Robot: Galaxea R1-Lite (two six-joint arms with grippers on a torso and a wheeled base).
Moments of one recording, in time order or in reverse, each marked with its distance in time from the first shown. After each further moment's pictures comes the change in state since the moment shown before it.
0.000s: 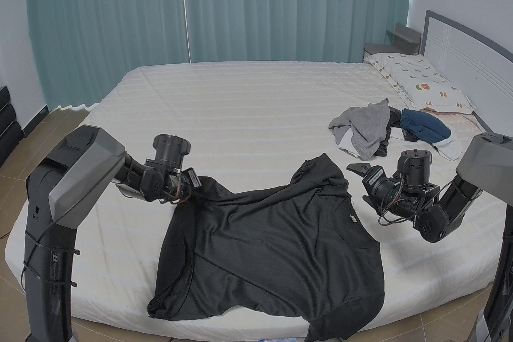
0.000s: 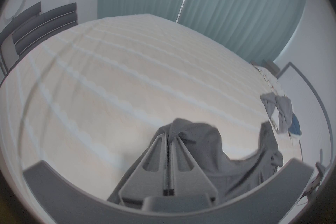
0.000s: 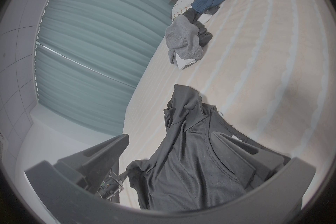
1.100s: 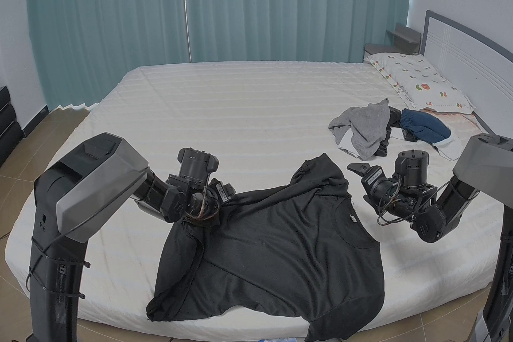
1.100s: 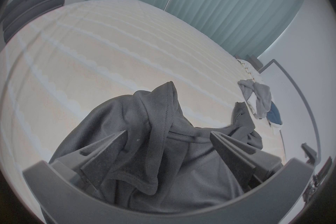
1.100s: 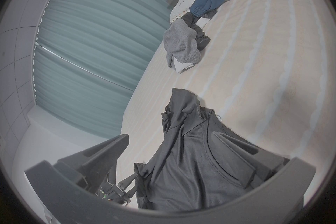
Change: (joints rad) left arm -0.179 0.002 0.104 -0.085 -0.054 -0.109; right arm 0.021 0.001 -0.001 -0.003 -0.073 0.003
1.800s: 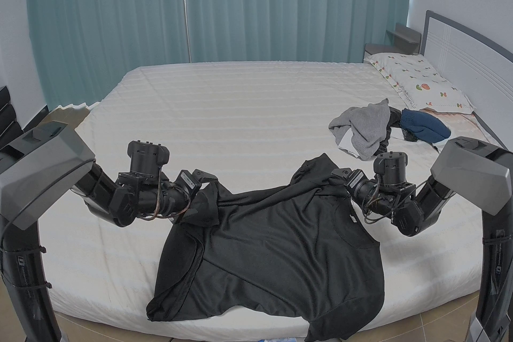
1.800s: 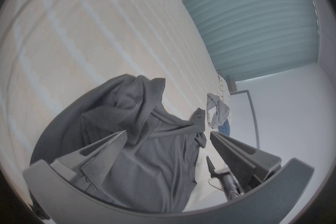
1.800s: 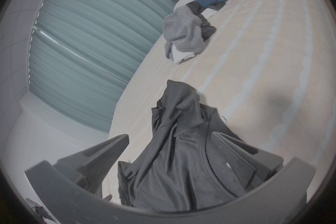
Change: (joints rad) left arm 0.109 -0.227 0.324 -0.221 -0.378 -0.323; right arm 0.017 0.134 -0.161 0.089 -0.004 -0.066
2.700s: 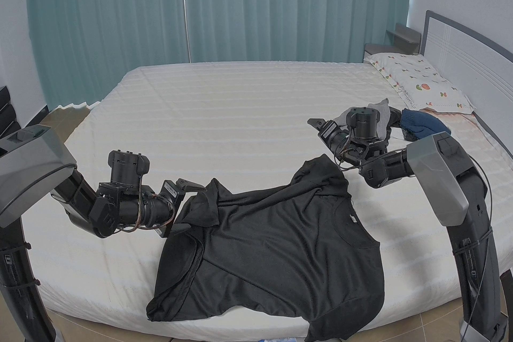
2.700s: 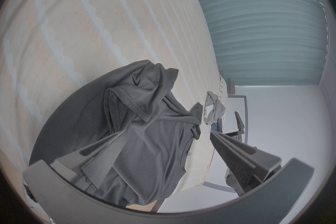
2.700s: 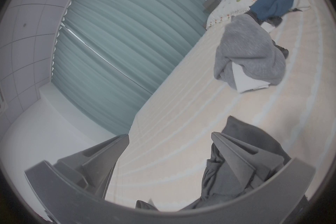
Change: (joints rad) left arm 0.073 -0.104 0.235 -0.098 -0.178 -0.160; right arm 0.009 0.312 -0.923 0.352 0.012 -0.134
